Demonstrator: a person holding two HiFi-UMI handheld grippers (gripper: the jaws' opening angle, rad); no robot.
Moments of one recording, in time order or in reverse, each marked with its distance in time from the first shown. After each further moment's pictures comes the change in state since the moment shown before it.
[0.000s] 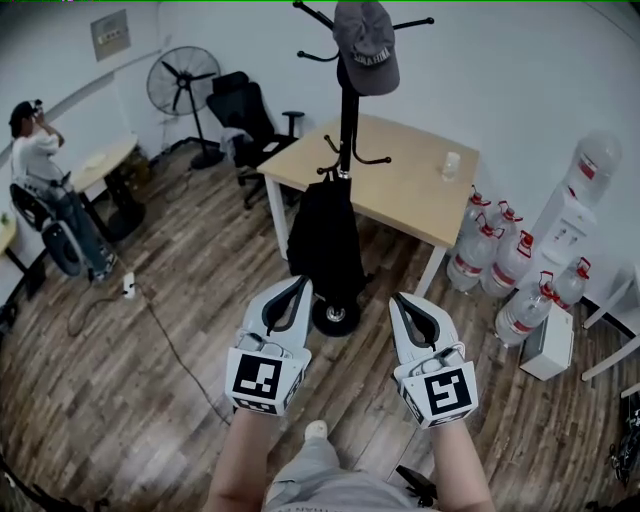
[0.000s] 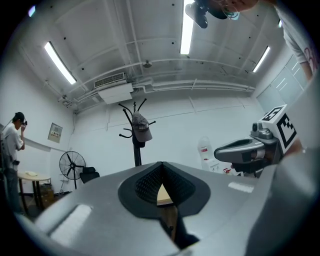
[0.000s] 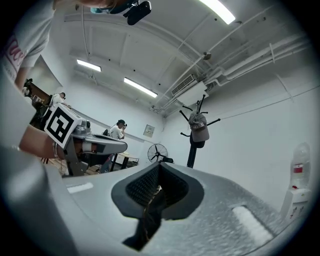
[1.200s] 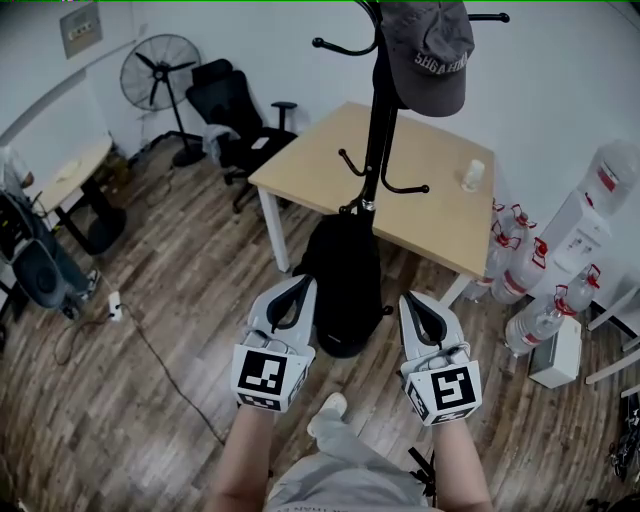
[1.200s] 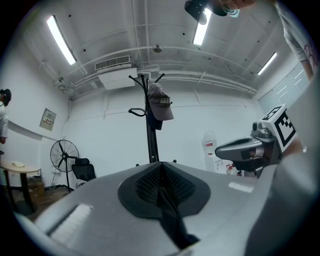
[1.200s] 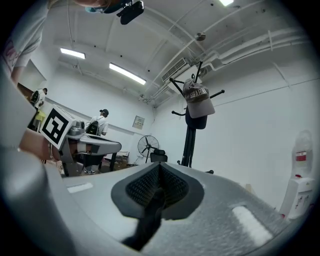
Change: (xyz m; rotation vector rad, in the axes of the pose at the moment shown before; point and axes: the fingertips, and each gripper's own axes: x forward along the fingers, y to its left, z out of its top) left arm 0.158 0.146 -0.094 -0.053 0.051 -0.065; right arm 0.203 -0.061 -0.076 0.058 0.085 -0.103
